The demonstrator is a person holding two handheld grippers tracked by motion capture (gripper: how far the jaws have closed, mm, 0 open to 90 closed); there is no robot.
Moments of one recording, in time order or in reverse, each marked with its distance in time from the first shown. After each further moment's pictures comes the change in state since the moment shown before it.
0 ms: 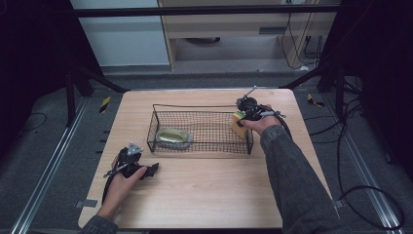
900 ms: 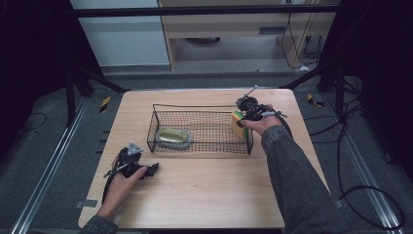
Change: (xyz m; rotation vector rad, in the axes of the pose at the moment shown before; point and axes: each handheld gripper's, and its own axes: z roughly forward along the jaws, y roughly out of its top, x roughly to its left) left arm 0.000 0.000 0.000 0.000 -0.001 0.000; right arm 0.004 -0.001 -0.013 -0.014 -0.010 -0.002
